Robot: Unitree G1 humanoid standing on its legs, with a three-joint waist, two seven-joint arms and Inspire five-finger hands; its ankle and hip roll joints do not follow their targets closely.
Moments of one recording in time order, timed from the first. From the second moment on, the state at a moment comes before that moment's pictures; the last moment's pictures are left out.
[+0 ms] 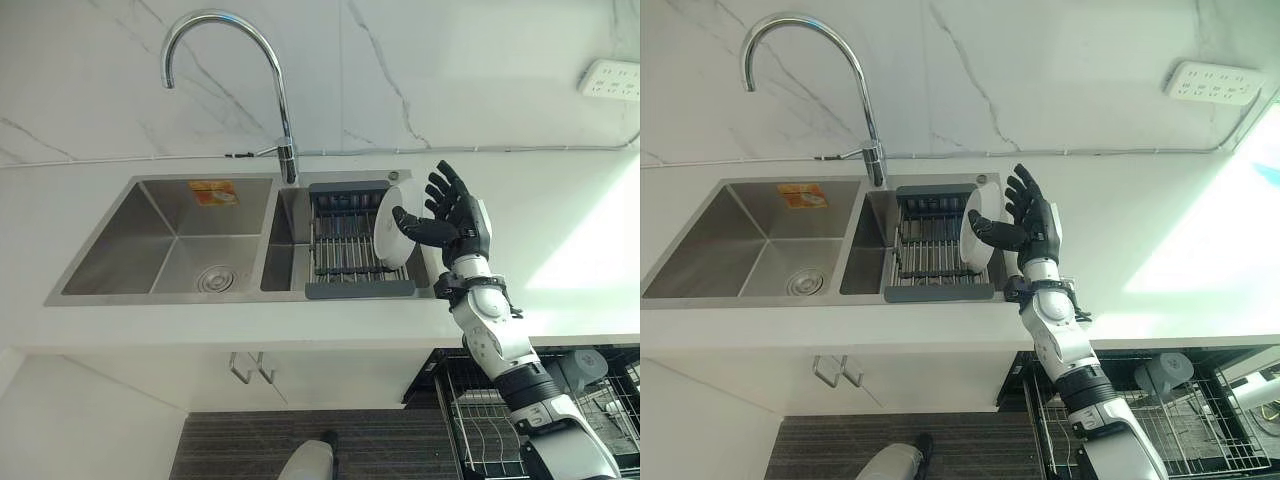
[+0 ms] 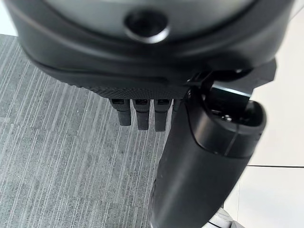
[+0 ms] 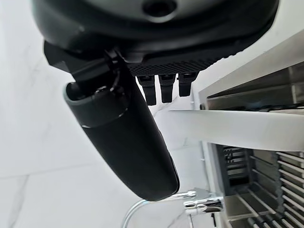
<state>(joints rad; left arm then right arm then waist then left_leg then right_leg) 0.13 0.19 0.01 1.28 -0.21 0.07 0.05 -0.49 -0.36 0.24 0.33 0.55 -0.15 -0.27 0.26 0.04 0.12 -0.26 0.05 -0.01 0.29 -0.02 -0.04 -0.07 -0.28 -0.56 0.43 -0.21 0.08</state>
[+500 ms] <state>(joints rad) 0.13 0.19 0.00 1.28 -0.18 0.06 0.03 -0.50 -0.36 0.23 0.40 0.56 -0.15 -0.30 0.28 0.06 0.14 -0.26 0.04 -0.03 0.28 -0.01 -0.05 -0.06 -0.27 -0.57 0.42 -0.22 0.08</state>
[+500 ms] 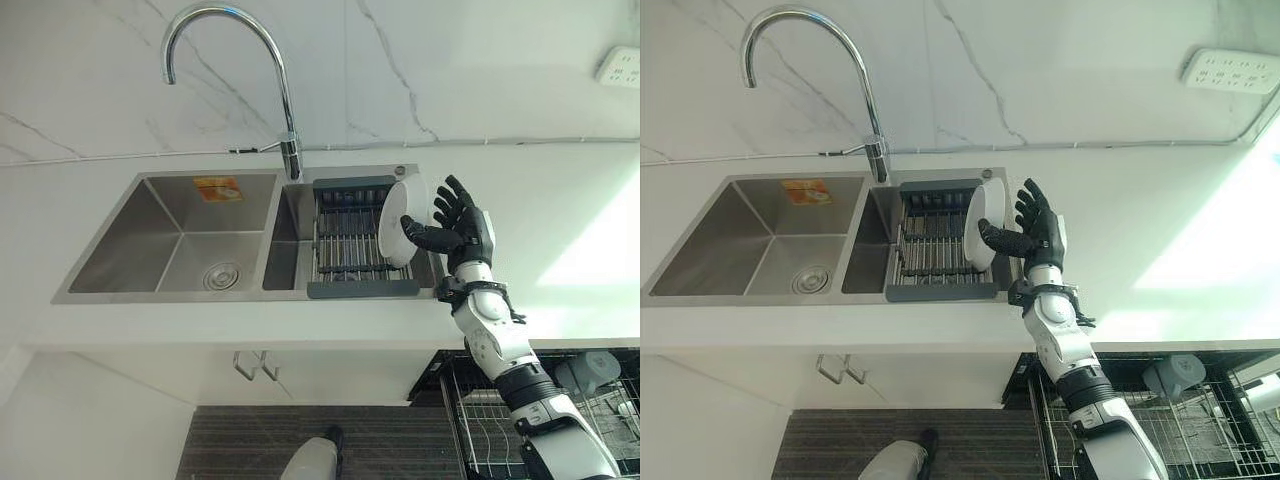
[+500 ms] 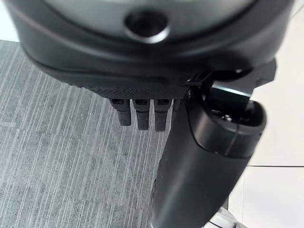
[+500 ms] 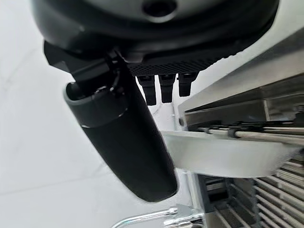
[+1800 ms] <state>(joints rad) 0.12 0.19 -0.01 1.27 -0.18 0.06 0.03 -0.55 -0.34 0.25 0.45 0.56 -0.11 -0.26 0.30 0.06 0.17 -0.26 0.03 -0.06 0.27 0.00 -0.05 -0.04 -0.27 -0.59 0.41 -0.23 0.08</state>
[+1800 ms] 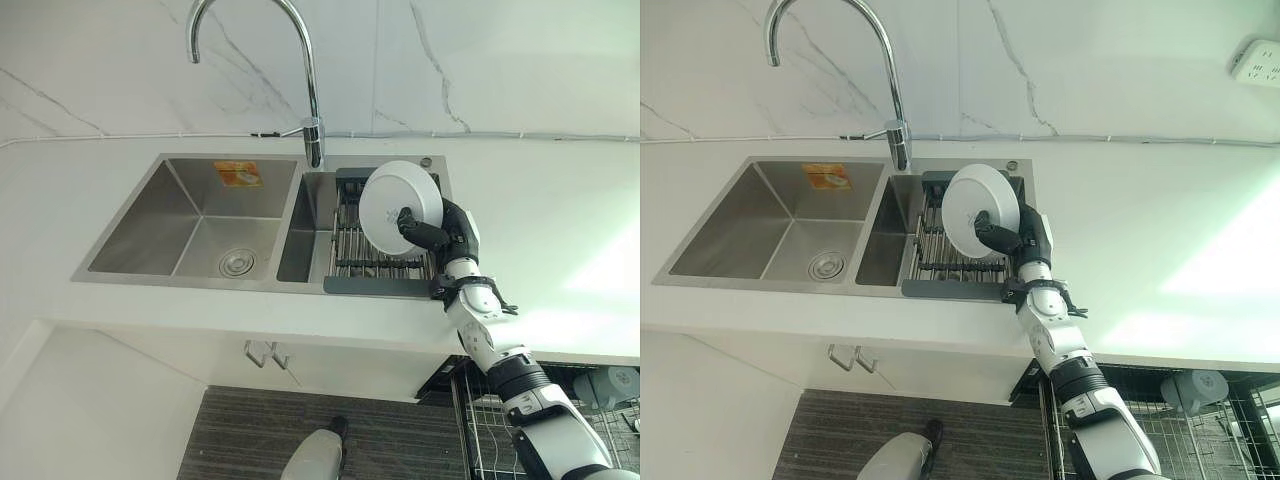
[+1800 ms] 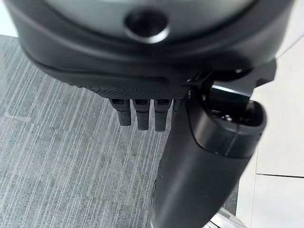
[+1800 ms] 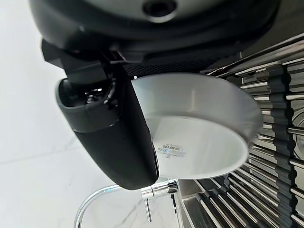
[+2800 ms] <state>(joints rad) 0.10 0.22 -0.12 1.25 -0.10 0.10 0.07 -0.19 -0.35 0.13 -0.12 1.12 -0.33 -0.13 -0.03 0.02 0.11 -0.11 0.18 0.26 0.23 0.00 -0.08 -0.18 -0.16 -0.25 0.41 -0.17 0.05</state>
